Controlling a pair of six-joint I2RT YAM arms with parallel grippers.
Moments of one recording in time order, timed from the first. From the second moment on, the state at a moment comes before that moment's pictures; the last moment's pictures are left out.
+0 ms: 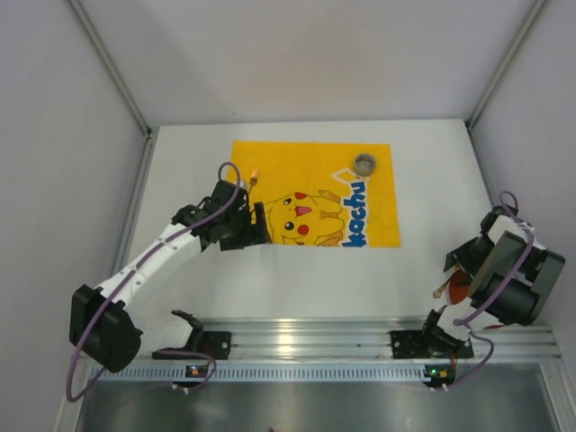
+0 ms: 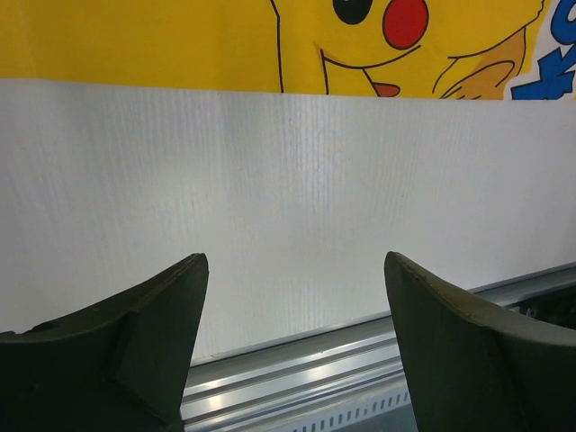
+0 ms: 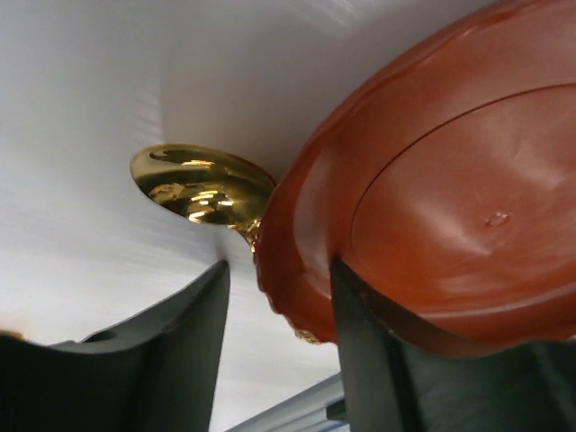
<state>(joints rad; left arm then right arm) -0.51 1.21 0.97 -0.74 0.06 -0.62 -0.57 1.50 0.80 -0.82 0.02 0.51</state>
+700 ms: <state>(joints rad) -0.52 1.36 1.08 -0.74 0.03 -0.65 -0.55 1.53 0.88 -0.88 -0.01 0.47</state>
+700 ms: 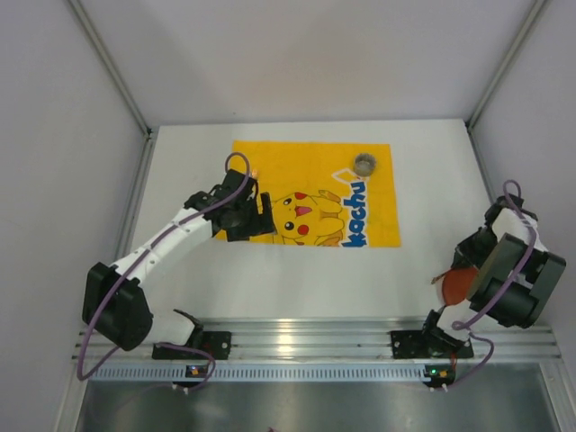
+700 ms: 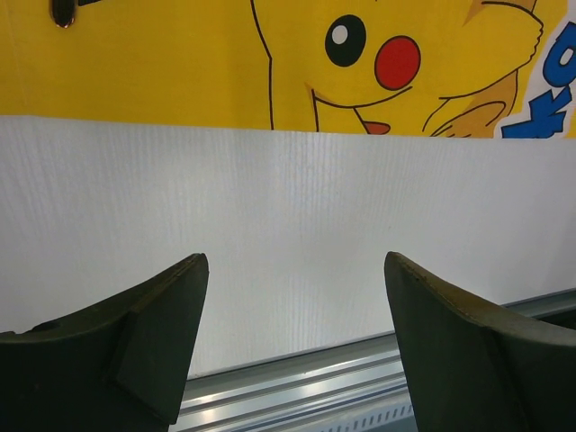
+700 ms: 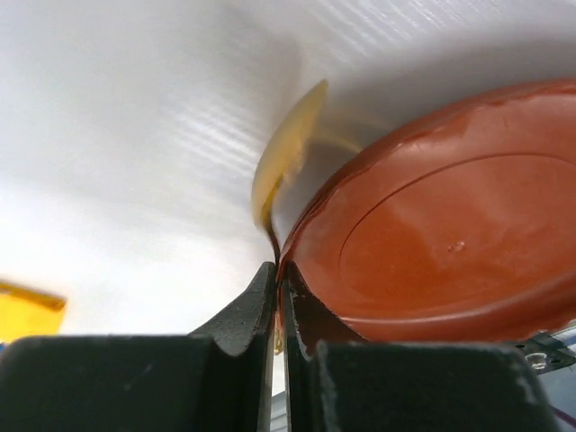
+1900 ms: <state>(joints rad) -0.54 1.03 1.12 -0.90 -0.21 -0.69 0.62 2.14 2.31 -1.07 0.05 0.71</state>
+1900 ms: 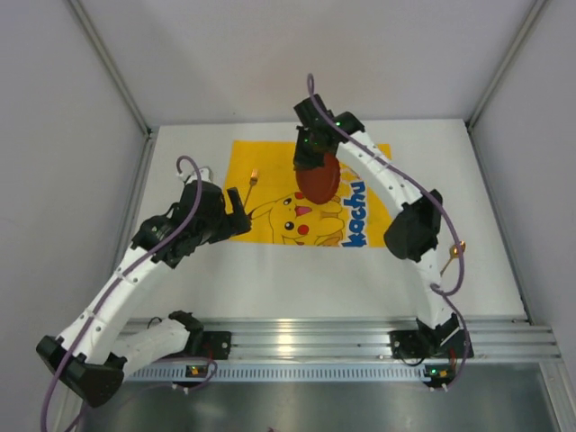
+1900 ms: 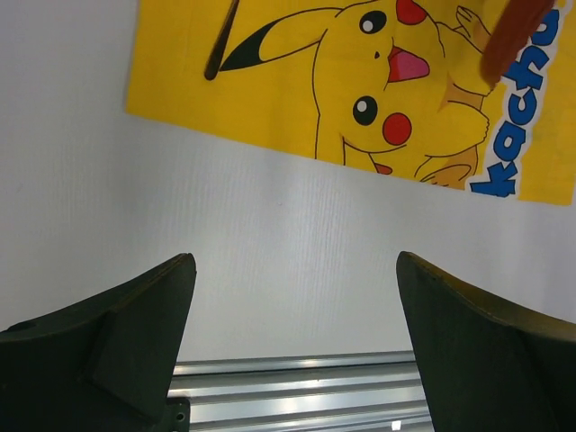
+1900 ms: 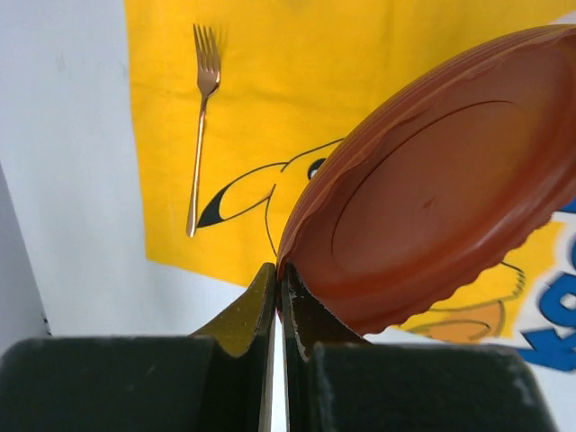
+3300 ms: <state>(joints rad) -0.54 0.93 1.07 -1.04 -0.33 -0.78 0.58 2.20 2.02 -0.71 -0.26 0.67</state>
